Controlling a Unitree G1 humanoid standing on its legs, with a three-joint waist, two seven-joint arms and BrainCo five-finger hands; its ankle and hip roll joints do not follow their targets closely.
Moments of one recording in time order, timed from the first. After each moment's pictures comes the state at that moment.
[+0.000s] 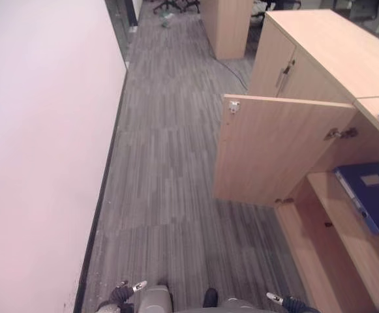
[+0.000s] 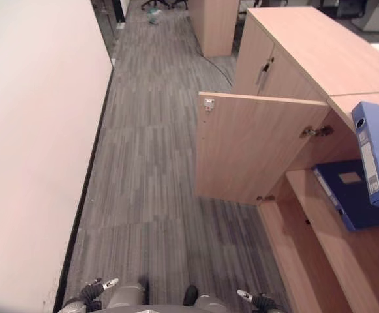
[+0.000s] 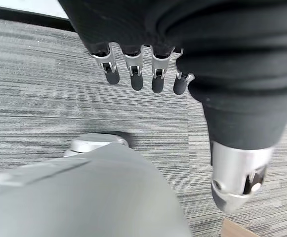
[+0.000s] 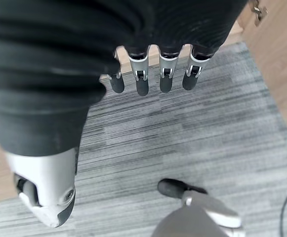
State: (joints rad) left arm -0.02 0.23 -0.12 1.27 -0.33 -0.12 0.03; right arm -0.05 -0.28 0.15 1.37 0.33 -0.02 -0.02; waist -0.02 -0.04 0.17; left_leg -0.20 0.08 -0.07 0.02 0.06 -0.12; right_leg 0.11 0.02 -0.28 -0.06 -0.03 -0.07
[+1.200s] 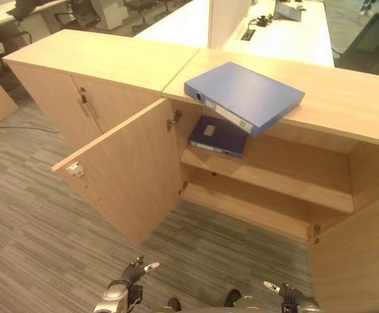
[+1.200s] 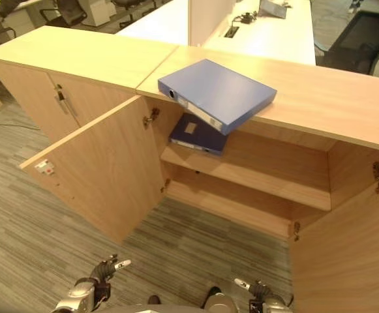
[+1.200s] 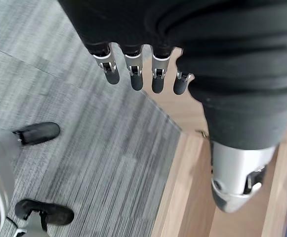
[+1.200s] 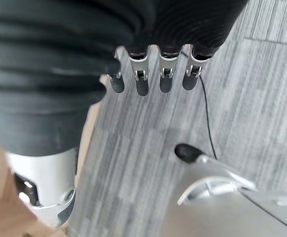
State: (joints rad) left arm -0.05 0.24 -0.24 1.09 -0.34 -0.11 -0.04; right arm -0.06 -0.29 0.15 1.29 0.33 -0.03 0.00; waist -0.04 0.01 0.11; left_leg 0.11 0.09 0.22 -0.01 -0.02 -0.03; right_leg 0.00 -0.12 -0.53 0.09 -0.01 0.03
